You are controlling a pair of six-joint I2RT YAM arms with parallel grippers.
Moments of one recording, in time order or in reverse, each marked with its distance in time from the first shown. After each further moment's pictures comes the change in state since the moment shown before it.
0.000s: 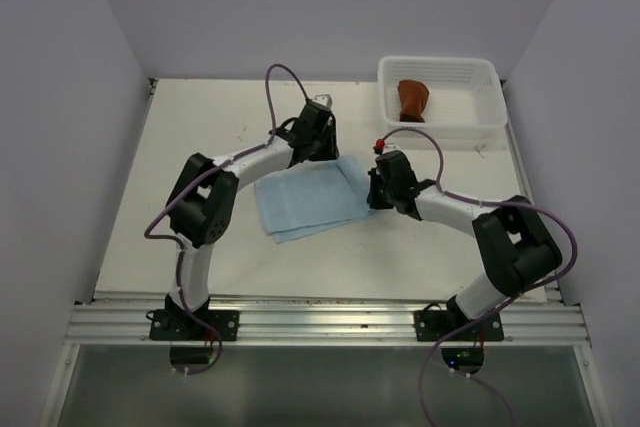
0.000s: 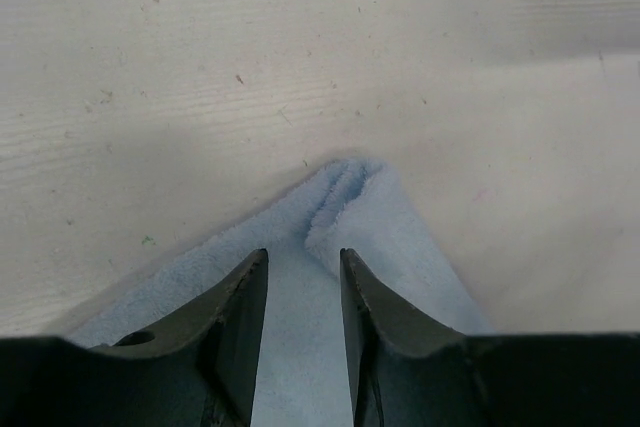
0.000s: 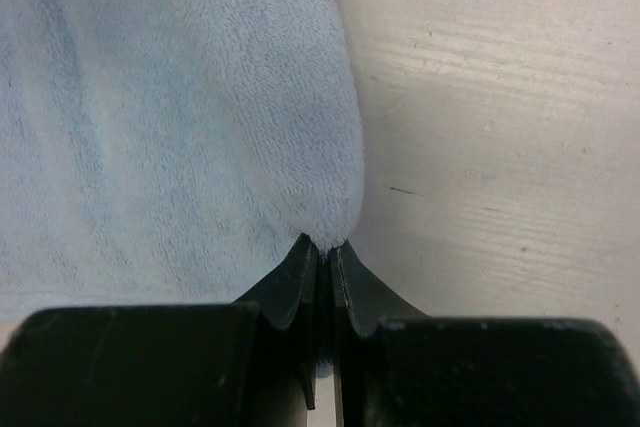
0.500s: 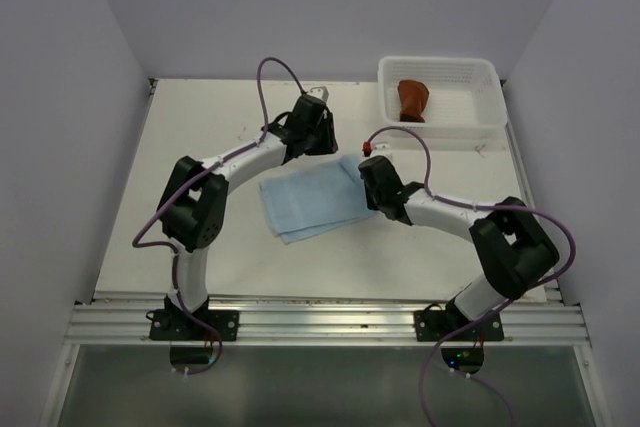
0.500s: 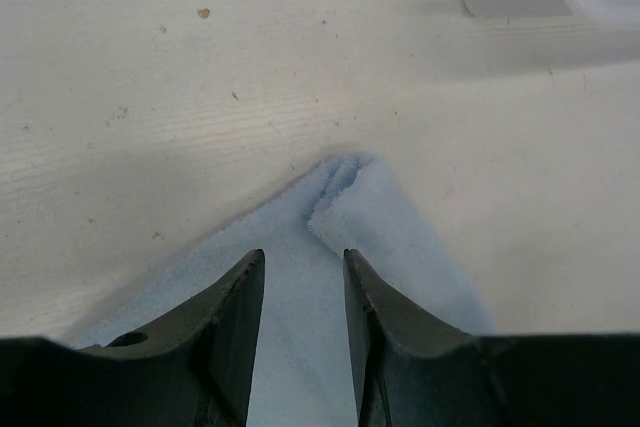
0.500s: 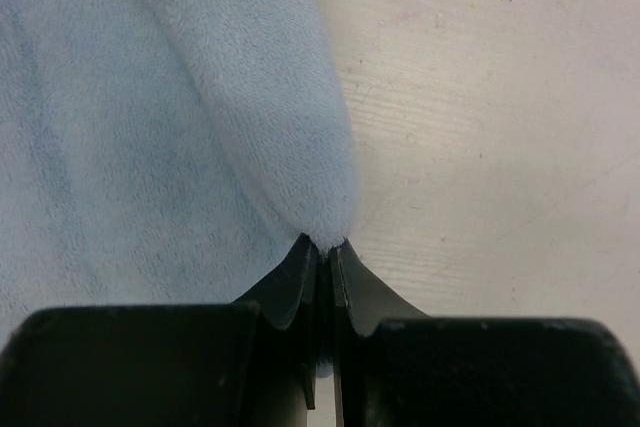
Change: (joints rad) left arm 0.015 -0.080 0.000 -0.026 0.018 0.007; right arm 0.129 0.000 0.048 -0.070 0.331 -0.098
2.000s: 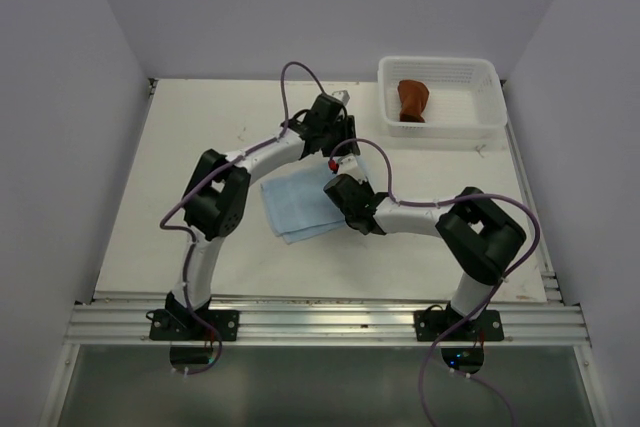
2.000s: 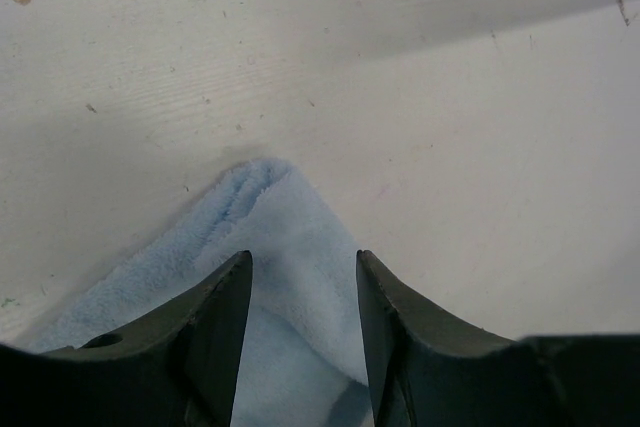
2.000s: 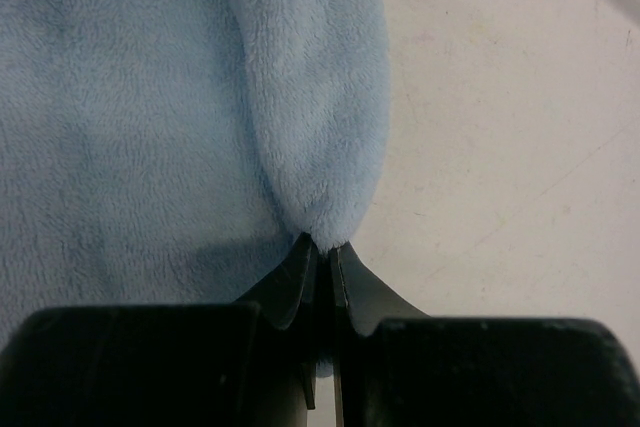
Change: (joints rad) left arm -0.032 0.171 0.175 -0.036 0.153 -0.027; right arm 0.218 0.167 0.071 0.004 0.369 -0.144
